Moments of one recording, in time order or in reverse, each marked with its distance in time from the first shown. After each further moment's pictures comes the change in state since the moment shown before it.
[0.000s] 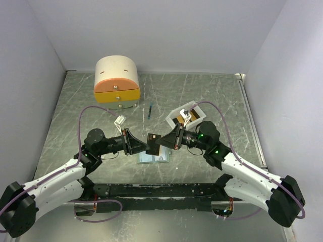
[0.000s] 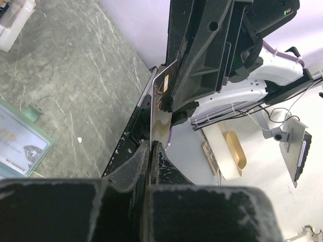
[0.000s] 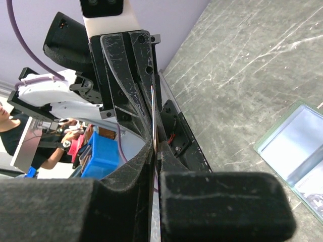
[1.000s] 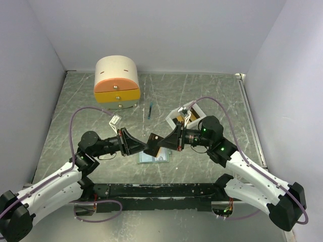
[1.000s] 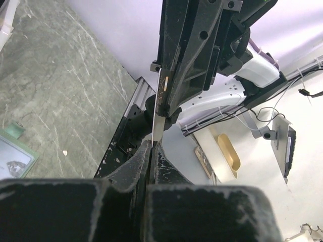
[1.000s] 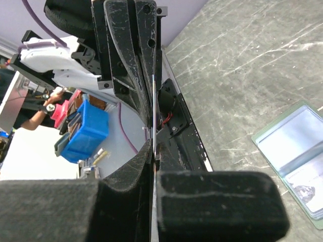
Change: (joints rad) left arm -0.006 -0.100 0.009 -0.004 0.007 -0.024; right arm -0.032 -0.047 0.134 -0.246 -0.130 -0.191
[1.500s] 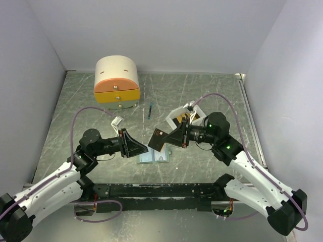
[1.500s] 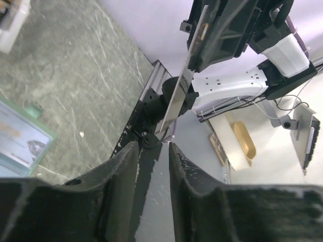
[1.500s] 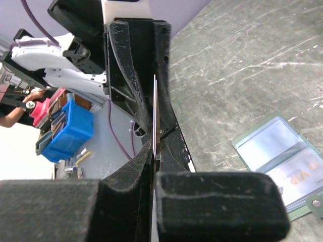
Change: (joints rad) left arm 0.008 -0.043 0.034 -0.171 0.011 0.089; right arm -0.064 -0.040 0.075 -0.122 -0.044 -0.124
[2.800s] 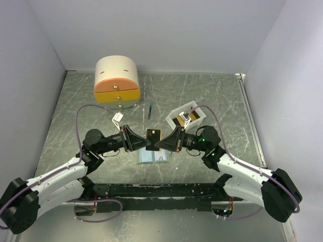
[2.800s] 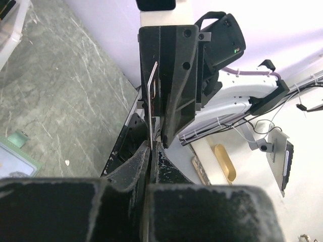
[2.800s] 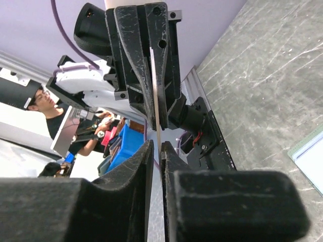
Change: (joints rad) left arm 0.001 0.199 -0.057 0.374 -0.033 -0.152; right arm 0.074 0.169 -0.331 0.734 0.045 0.480
